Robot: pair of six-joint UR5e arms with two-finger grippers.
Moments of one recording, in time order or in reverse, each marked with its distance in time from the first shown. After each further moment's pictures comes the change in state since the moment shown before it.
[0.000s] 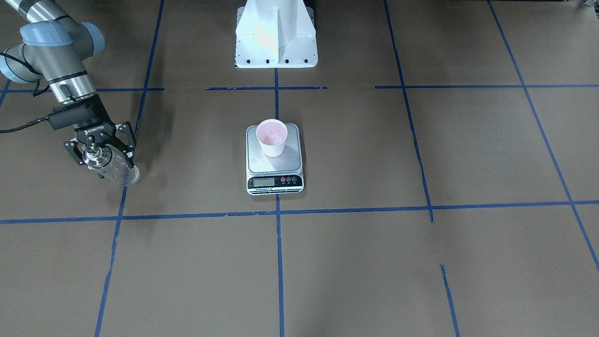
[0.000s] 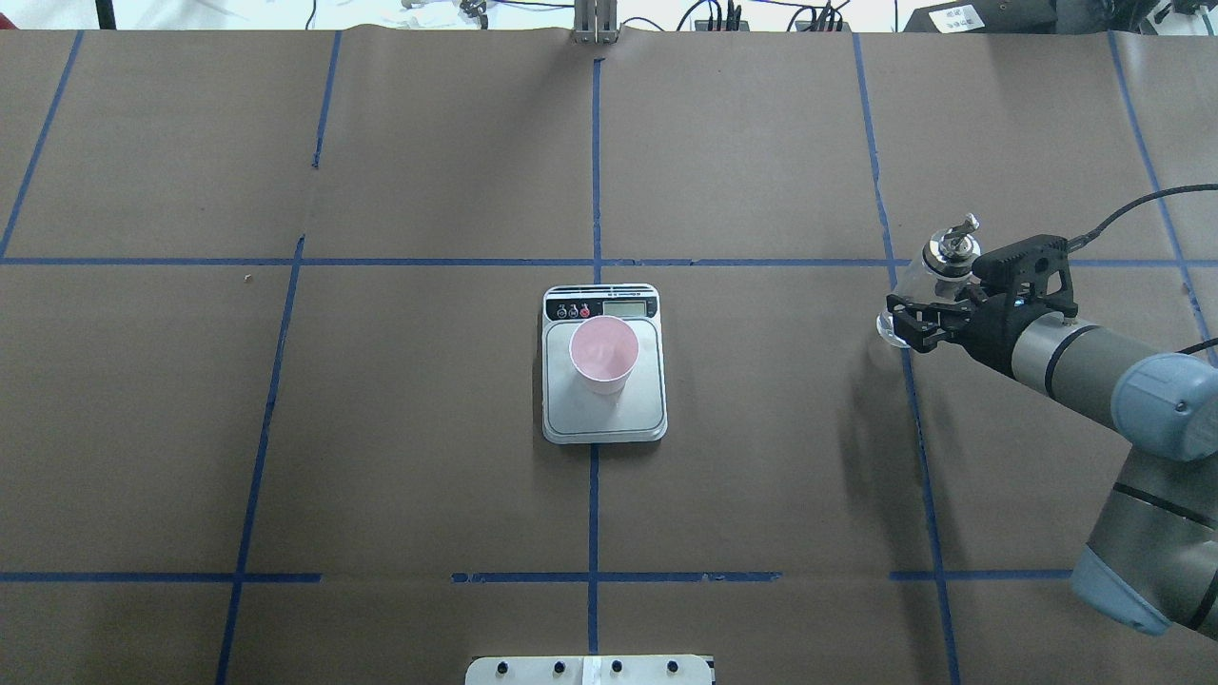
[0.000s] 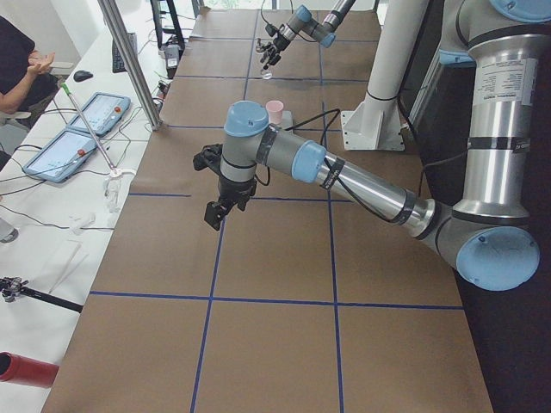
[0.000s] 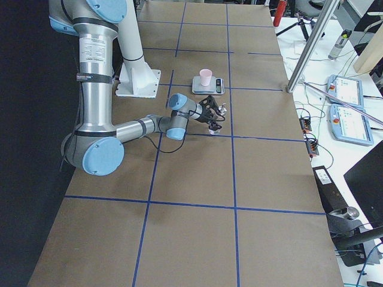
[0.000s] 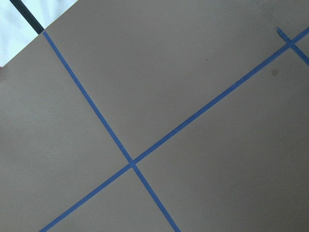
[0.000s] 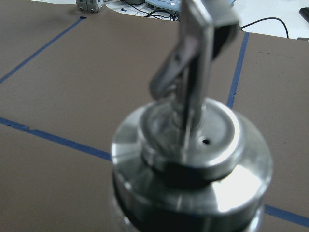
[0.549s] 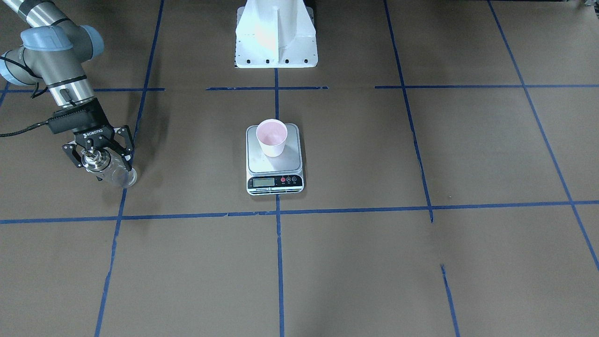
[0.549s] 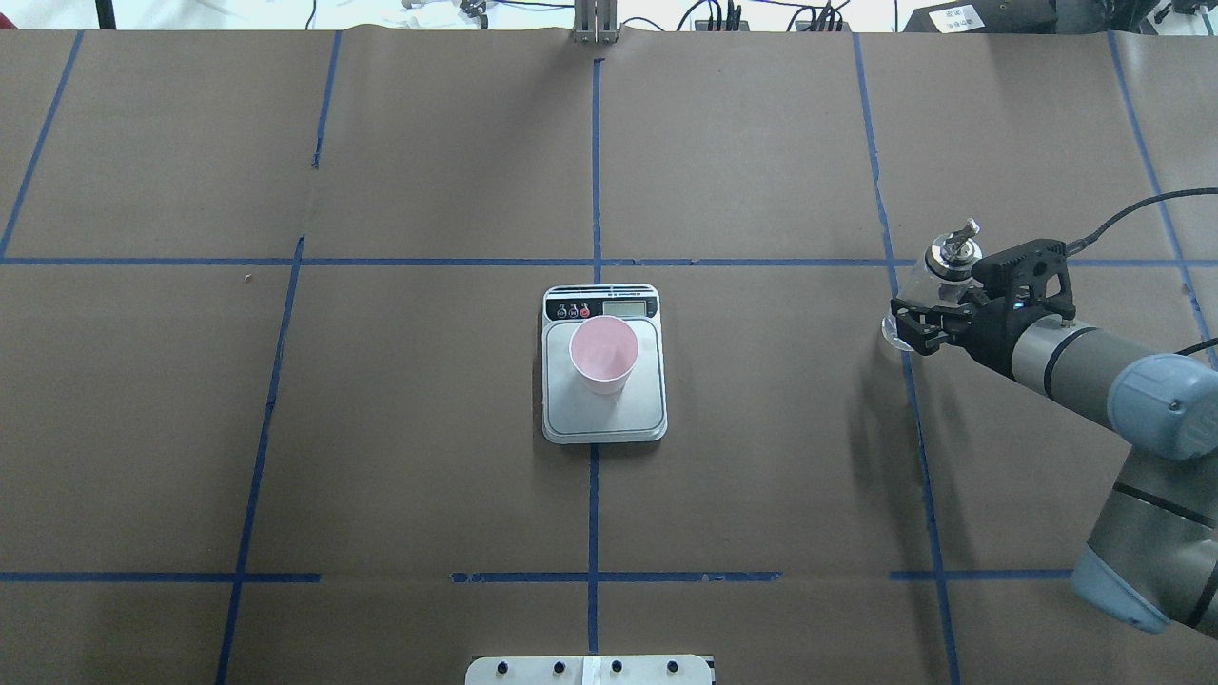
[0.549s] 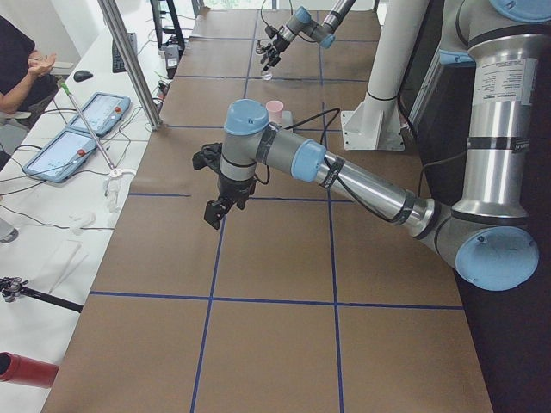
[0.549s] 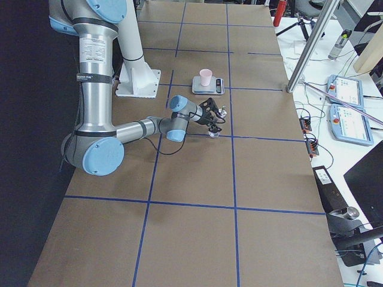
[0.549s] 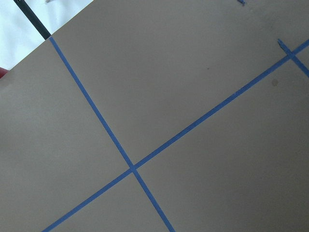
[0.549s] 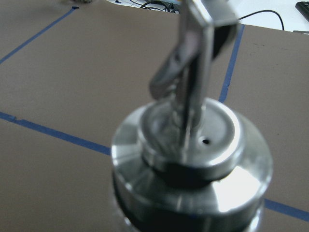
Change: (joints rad) left arm 0.000 0.000 0.004 0.000 0.001 -0.010; right arm 0.001 0.001 -0.024 0.000 0.003 -0.003
